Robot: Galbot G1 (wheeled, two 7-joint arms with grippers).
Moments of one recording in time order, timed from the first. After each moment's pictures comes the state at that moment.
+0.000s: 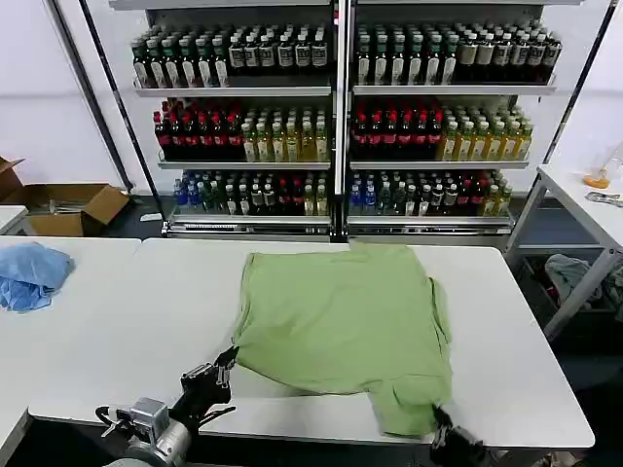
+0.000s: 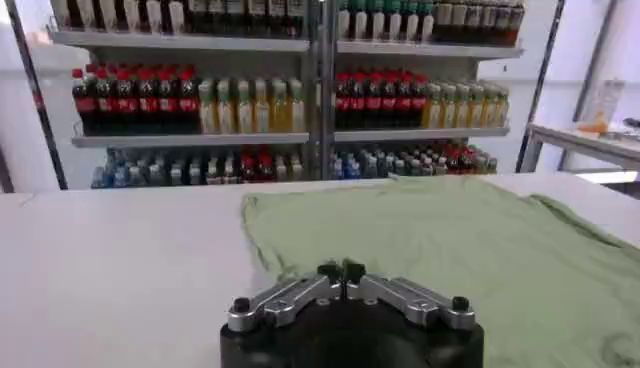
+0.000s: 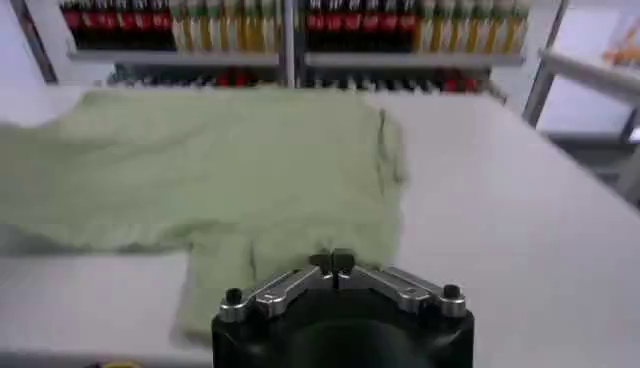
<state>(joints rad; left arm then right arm) 1.54 -1.09 -0.45 -2.26 -0.48 0.46 -0.12 -1.80 1.25 0.57 2.34 0.29 -0.36 0.19</state>
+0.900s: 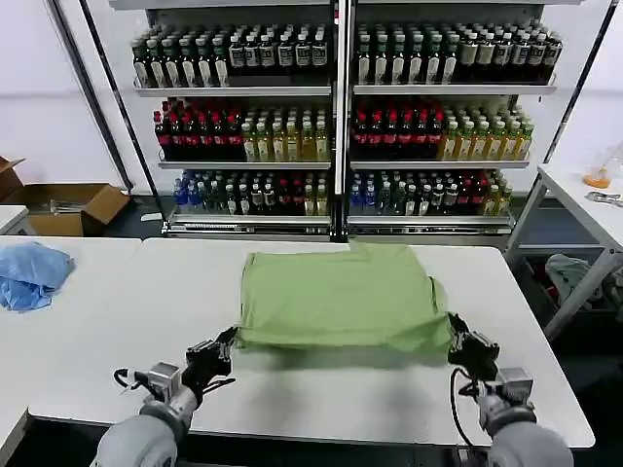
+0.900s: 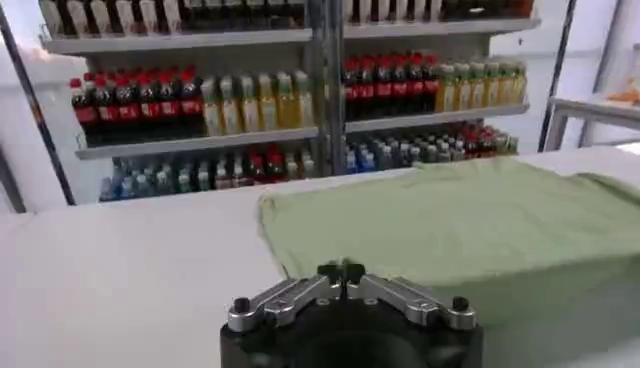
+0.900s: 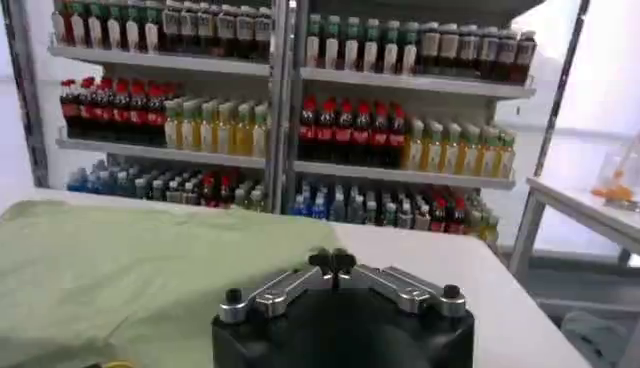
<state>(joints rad) 1.28 -1.06 -0.35 -2.03 -0.42 0.49 -0.10 -1.30 1.02 0.47 2.02 0.42 -0.38 0.21</state>
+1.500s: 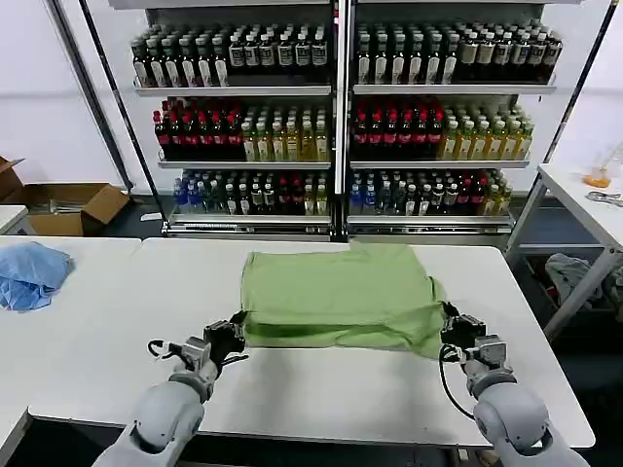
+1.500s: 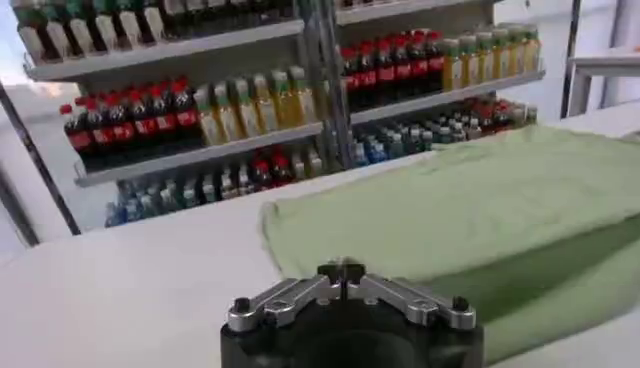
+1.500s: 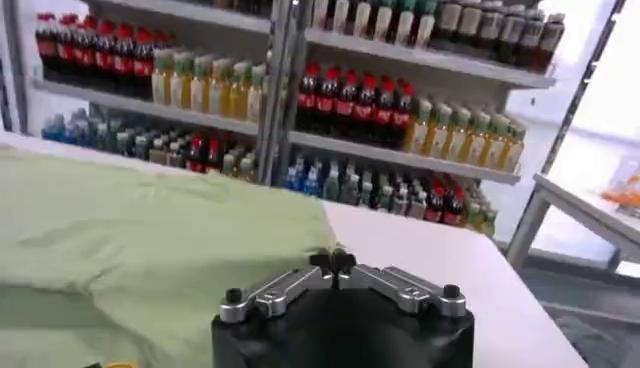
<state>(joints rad) 1.09 -1.11 -0.24 -1.81 -0.26 0.47 -0.08 -1.17 1.02 0.37 1.87 0.36 -0.44 0.20</state>
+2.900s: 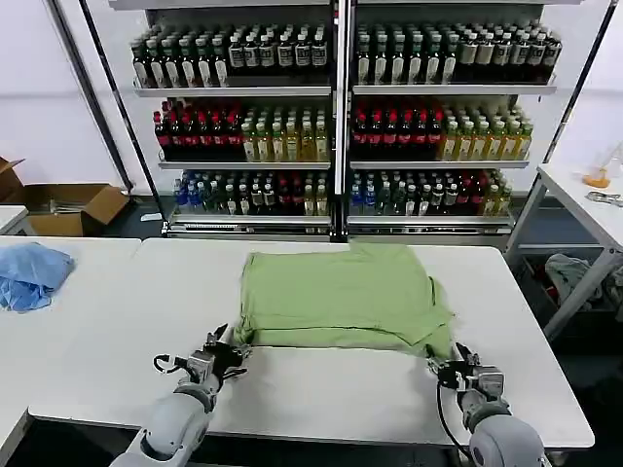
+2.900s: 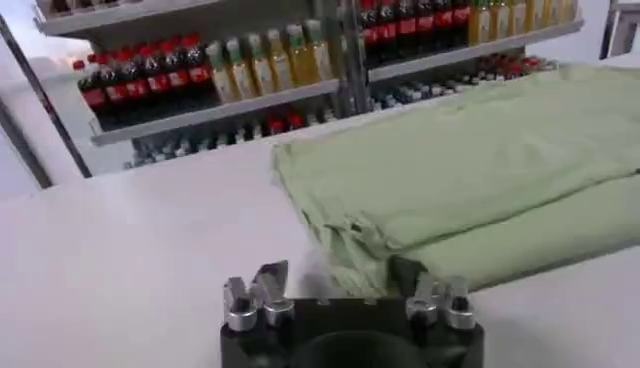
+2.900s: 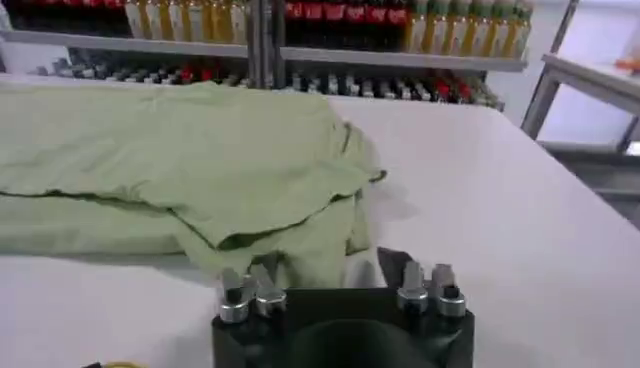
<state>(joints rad) 1.14 -1.14 -0.25 -1.74 -0.28 0.45 -0.10 -1.30 1.11 0.43 1.89 0.51 -0.51 0.22</state>
